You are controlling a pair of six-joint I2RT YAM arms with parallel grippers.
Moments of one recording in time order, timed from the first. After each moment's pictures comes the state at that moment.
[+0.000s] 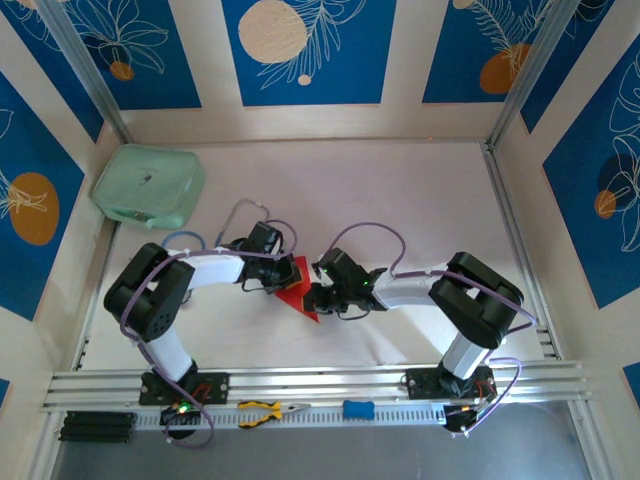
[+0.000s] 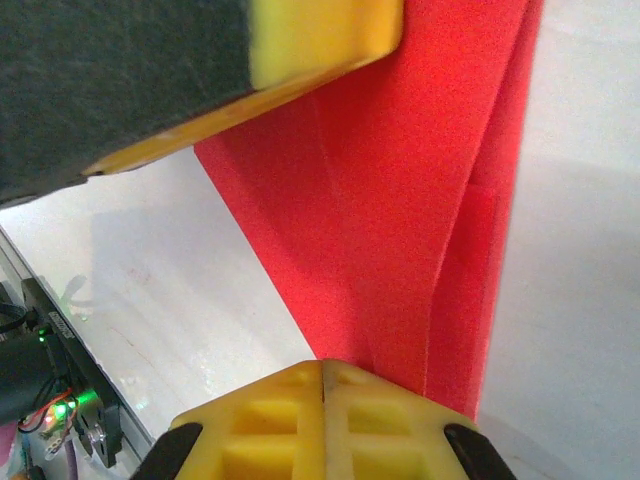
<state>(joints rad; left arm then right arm) -0.57 1.71 0.80 -0.13 0.44 -0.94 0.89 1.67 0.70 0.07 -0.39 0.89</state>
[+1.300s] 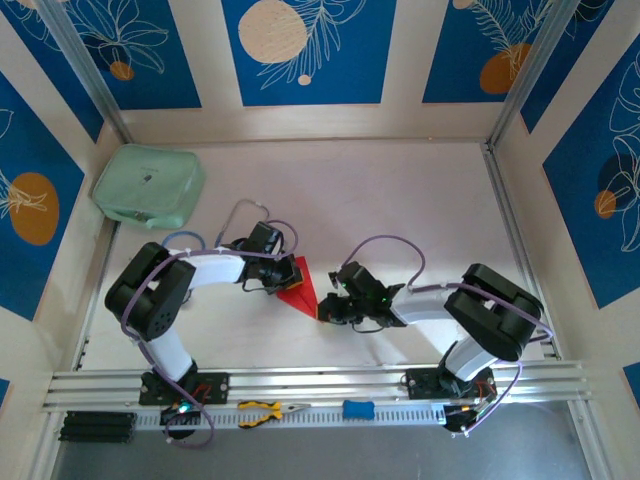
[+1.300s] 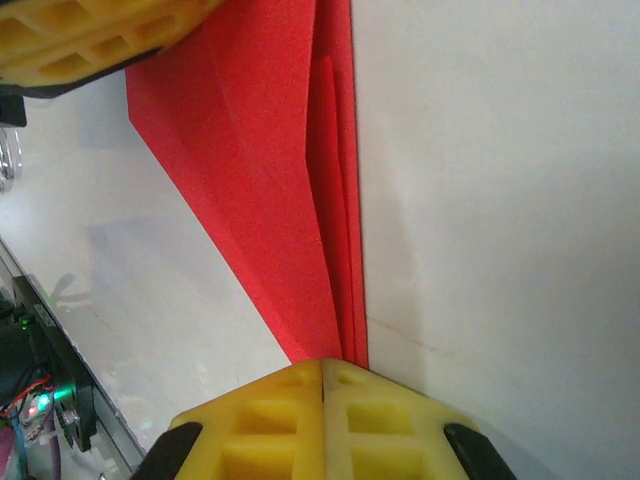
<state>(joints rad) -0.57 1.72 0.80 -0.12 0.45 -0.94 0.89 1.55 0.49 0.20 -0.34 0.94</state>
